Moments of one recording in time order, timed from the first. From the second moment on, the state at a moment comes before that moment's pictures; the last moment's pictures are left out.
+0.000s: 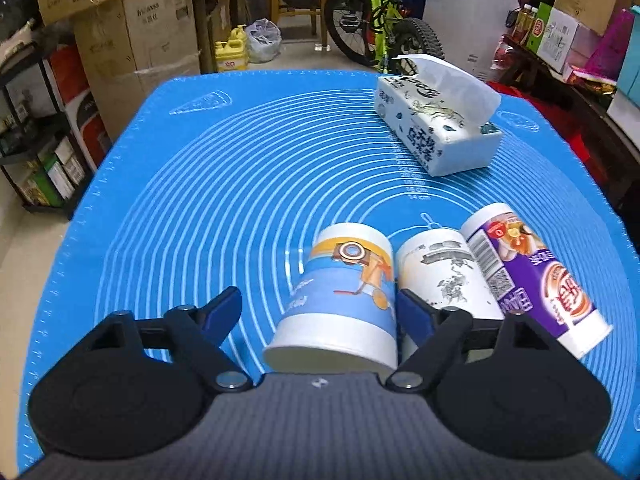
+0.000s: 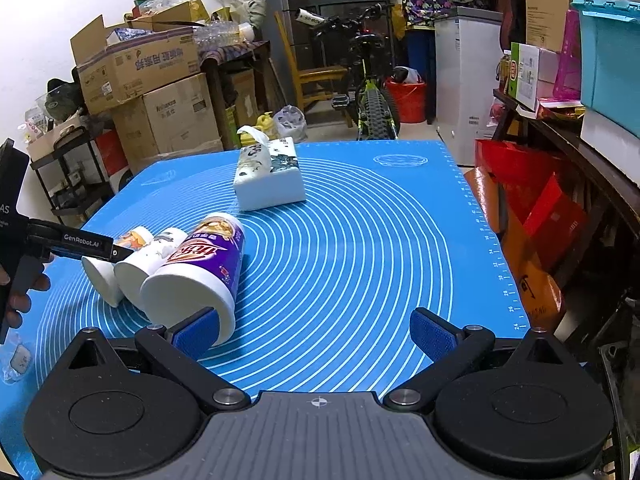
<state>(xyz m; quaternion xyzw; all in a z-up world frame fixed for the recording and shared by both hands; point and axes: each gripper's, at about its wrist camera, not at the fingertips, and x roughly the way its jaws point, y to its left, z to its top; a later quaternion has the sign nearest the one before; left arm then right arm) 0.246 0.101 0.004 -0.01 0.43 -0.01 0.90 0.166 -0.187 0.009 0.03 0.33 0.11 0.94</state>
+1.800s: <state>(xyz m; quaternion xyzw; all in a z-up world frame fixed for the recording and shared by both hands) 0.126 0.050 0.048 -0.02 0.35 -0.05 0.93 0.119 -0.190 0.031 0.01 0.31 0.14 0.94</state>
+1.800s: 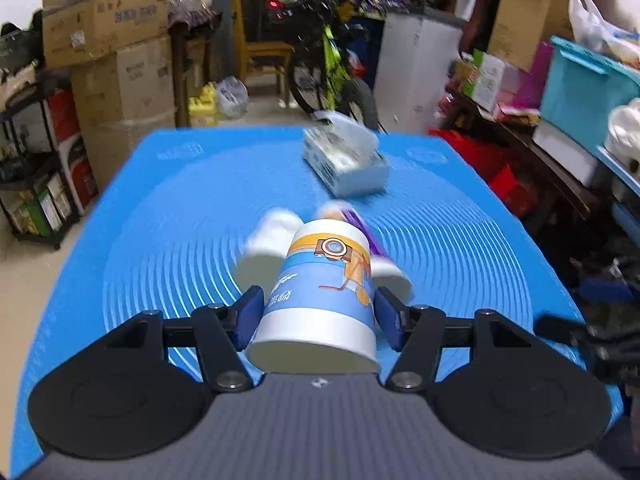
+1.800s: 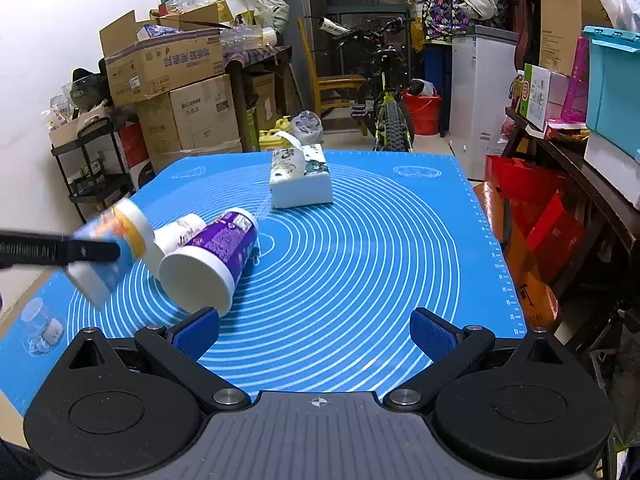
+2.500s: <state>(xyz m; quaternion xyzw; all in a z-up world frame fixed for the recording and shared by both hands) 0.098 0.012 -0.009 -0.04 0.43 -0.08 0.90 0.097 -0.196 0.007 0.00 0.36 0.13 0.93</state>
